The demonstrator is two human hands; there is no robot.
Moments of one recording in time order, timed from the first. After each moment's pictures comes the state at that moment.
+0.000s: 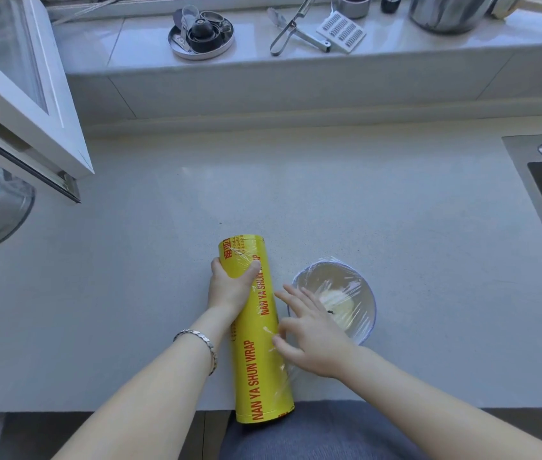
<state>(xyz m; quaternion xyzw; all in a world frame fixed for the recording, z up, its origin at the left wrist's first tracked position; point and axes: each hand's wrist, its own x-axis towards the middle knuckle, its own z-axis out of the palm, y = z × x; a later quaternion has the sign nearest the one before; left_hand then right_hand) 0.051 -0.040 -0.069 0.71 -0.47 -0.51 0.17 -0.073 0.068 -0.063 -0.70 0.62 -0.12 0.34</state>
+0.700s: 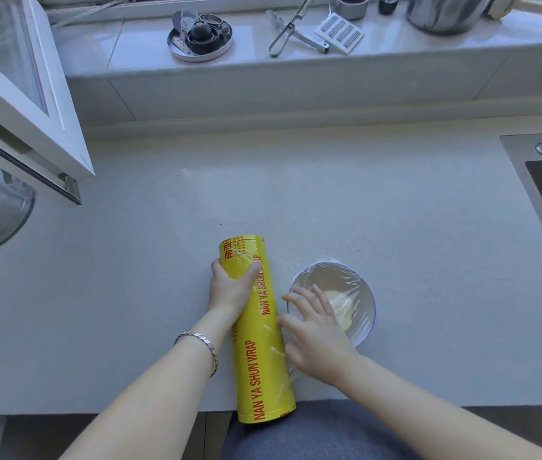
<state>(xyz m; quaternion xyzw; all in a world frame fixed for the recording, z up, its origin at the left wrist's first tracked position) 0.053 -0.039 -0.073 0.70 -0.47 -0.51 0.17 -0.069 0.079 -0.081 -0.72 0.65 -0.13 0.18</state>
